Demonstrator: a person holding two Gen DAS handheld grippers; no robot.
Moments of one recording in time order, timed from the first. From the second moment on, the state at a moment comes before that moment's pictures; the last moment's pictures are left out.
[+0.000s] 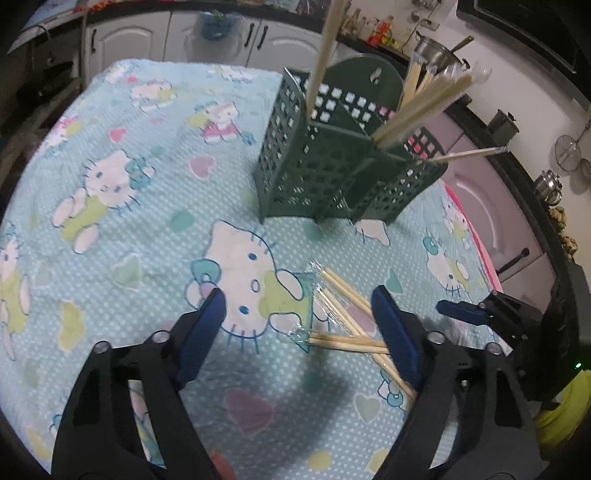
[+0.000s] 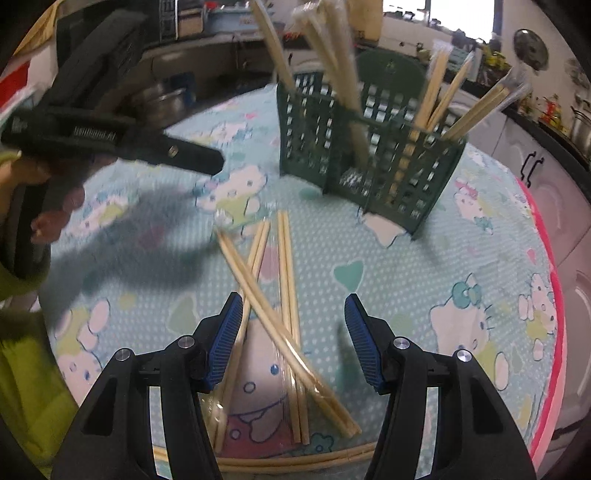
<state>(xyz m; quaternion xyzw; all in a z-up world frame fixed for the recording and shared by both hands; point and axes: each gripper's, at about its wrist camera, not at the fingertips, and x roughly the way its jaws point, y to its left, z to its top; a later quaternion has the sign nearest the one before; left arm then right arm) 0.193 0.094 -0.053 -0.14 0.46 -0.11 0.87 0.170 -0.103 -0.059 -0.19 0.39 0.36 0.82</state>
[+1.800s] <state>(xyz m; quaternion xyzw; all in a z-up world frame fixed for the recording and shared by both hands) 0.247 0.099 -0.114 -0.26 0.53 -0.17 0.79 0.158 -0.091 -0.067 -0.30 0.34 0.39 0.80</state>
